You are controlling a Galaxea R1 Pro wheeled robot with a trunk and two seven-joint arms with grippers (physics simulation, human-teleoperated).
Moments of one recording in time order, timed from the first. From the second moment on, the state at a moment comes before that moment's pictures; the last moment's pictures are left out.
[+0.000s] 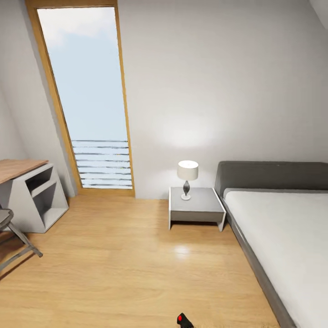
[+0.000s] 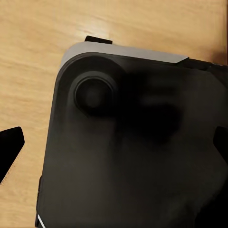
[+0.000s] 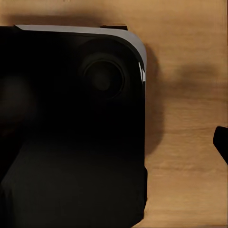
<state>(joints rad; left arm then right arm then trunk) 0.00 -0.02 0.01 -0.05 0.19 -0.13 0.00 0.00 -0.03 -0.01 0.02 -0.02 -0.16 0.01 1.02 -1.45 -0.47</state>
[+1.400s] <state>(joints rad) 0.00 -0.02 0.02 -0.05 0.19 -0.13 0.00 0.00 -0.03 0.01 0.02 0.01 -0.15 0.00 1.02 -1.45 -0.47</state>
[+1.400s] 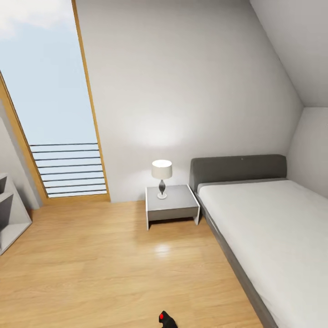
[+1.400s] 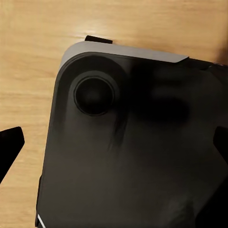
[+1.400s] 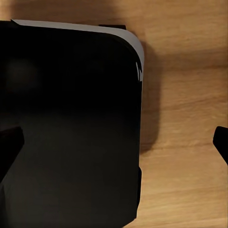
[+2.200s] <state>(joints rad) 0.00 -0.02 0.01 -0.05 0.18 -0.13 0.00 0.00 -0.03 0.01 0.02 0.00 -0.15 0.00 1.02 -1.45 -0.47</state>
